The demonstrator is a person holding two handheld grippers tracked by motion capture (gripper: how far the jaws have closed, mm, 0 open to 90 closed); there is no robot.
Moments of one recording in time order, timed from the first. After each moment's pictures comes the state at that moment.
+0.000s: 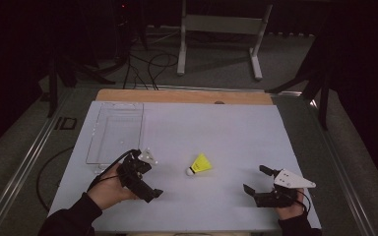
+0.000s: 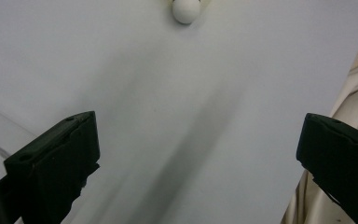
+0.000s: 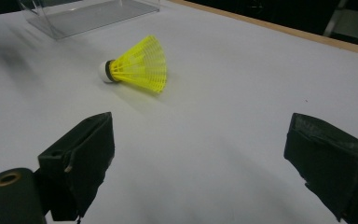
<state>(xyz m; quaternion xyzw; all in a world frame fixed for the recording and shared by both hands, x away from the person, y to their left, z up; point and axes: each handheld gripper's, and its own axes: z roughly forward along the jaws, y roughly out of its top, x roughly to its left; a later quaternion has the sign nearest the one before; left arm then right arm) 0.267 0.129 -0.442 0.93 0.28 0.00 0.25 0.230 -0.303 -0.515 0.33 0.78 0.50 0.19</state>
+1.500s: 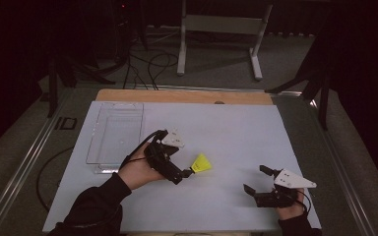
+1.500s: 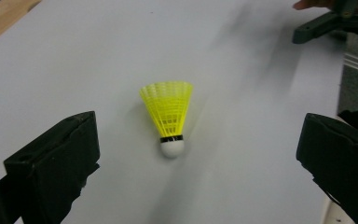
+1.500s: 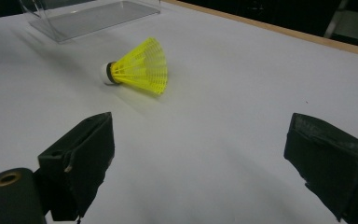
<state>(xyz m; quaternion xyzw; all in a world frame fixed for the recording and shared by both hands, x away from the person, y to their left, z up) 0.299 0.067 -0.407 0.91 0.21 0.05 0.35 0.230 -0.304 -0.515 0.33 0.78 0.50 0.19</state>
